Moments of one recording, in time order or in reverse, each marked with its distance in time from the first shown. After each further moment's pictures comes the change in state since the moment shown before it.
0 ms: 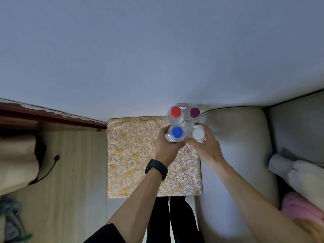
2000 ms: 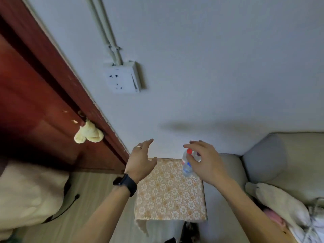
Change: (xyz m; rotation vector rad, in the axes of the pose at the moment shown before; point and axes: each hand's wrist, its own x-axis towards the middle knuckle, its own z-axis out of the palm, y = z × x) left_hand -0.236 0.141 -0.263 0.653 0.159 0.520; right_hand -0.296 -0.228 -0.025 -0.553 0.107 -0.682
